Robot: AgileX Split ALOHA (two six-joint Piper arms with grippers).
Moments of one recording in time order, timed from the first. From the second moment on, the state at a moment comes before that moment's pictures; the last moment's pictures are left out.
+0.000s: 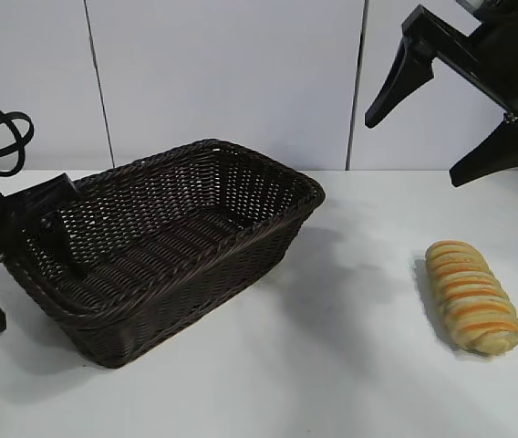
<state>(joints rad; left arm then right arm) -0.21 1.77 -0.86 -0.62 0.45 -0.14 0.04 1.67 -1.20 0.65 0.85 -0.21</state>
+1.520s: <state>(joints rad) -0.23 2.15 -1.62 -0.43 1.04 0.09 0.04 1.67 -1.20 0.65 0.85 -0.21</state>
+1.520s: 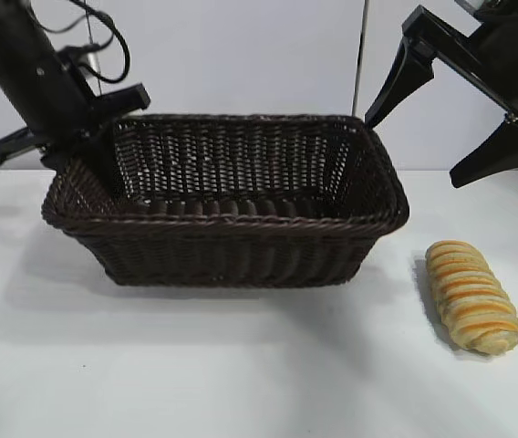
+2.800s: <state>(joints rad) -0.23 1.88 -1.63 -0.14 1.07 -0.04 0.04 1.67 -1.20 0.65 0.84 -0.21</state>
